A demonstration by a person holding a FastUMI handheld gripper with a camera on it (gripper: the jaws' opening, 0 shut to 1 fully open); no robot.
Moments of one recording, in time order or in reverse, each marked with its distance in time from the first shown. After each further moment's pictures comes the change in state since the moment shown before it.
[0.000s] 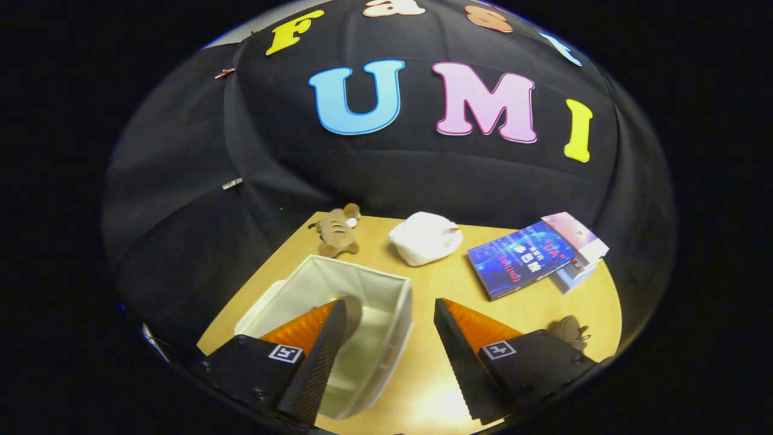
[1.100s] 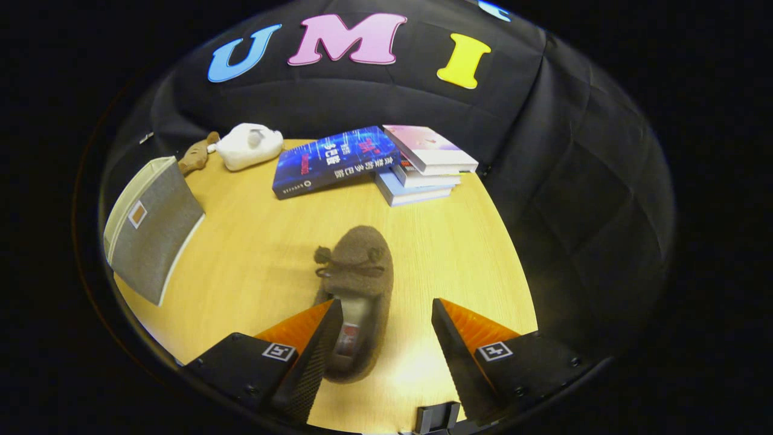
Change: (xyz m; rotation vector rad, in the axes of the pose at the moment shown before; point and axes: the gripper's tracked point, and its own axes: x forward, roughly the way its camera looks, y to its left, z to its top) arm -0.047 -0.350 -0.197 -0.023 0.307 -0.324
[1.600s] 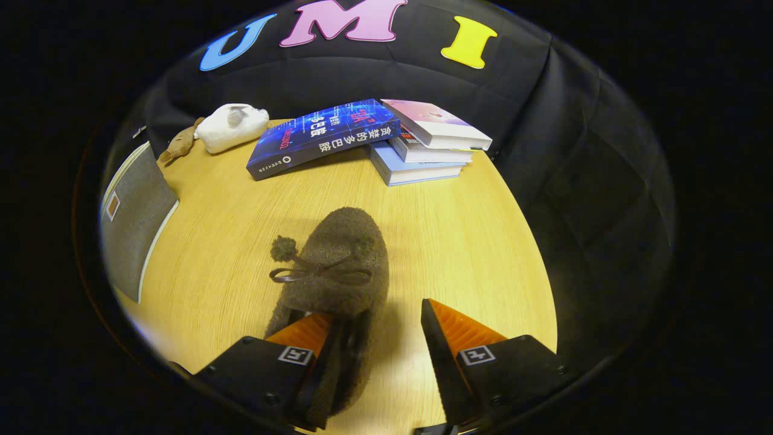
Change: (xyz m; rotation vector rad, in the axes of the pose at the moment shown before) arm 0.060 -0.002 -0.006 0.017 0.045 0.008
